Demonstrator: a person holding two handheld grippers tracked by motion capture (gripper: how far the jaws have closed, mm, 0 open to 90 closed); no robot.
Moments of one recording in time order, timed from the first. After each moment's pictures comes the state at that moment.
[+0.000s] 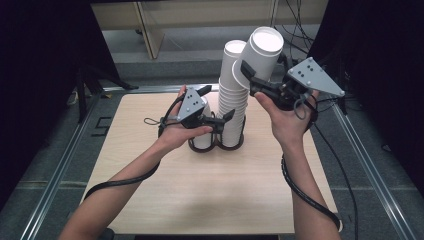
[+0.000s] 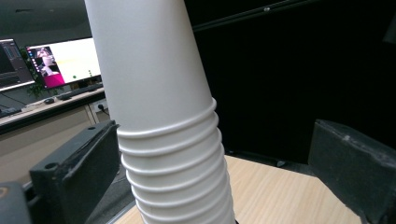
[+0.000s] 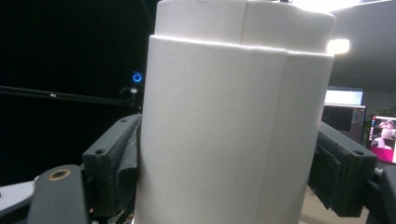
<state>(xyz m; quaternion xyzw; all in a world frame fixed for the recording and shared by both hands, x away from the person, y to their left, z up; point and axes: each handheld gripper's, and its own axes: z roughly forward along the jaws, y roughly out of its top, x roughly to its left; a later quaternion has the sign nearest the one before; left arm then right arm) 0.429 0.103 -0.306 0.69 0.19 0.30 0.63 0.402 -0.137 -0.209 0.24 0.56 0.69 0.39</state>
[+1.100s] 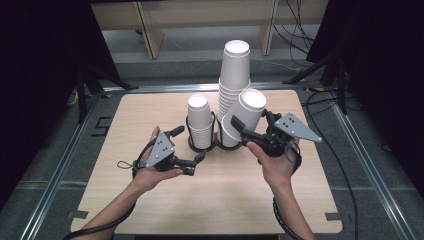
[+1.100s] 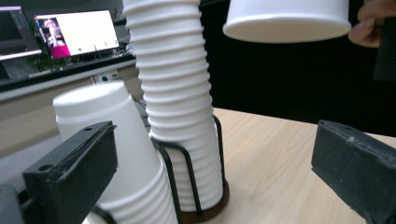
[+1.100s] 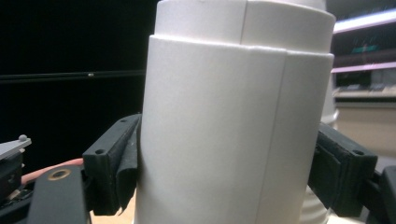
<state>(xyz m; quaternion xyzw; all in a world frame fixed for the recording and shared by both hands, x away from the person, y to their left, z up) 0.361 0.173 -0.385 0.70 0.22 0.29 0.62 0.368 -0.129 -0.320 0.30 0.60 0.70 0.26</state>
